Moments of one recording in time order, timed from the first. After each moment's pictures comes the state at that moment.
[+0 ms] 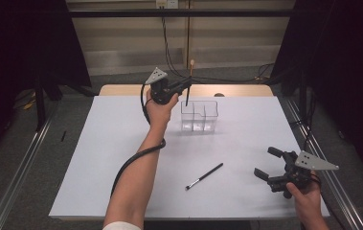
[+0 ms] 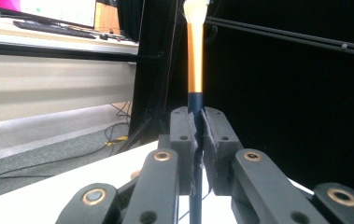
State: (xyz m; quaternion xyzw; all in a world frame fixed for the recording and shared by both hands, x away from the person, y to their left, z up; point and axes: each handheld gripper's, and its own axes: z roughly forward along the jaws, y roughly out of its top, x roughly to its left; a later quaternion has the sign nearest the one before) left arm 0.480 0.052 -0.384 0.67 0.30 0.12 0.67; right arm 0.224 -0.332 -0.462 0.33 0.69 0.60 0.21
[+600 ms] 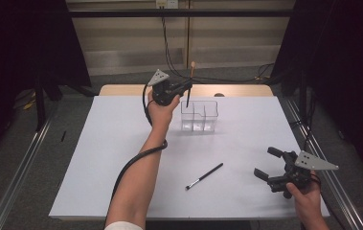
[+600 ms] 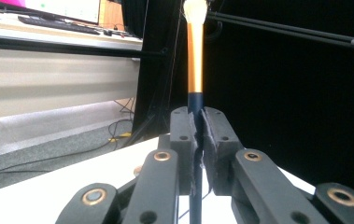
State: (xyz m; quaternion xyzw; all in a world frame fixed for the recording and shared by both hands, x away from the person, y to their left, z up) left arm 0.481 0.047 -0.392 0.67 0.31 0.12 0.66; right arm 0.224 -0.332 -0.462 0.33 0.69 0.60 0.21
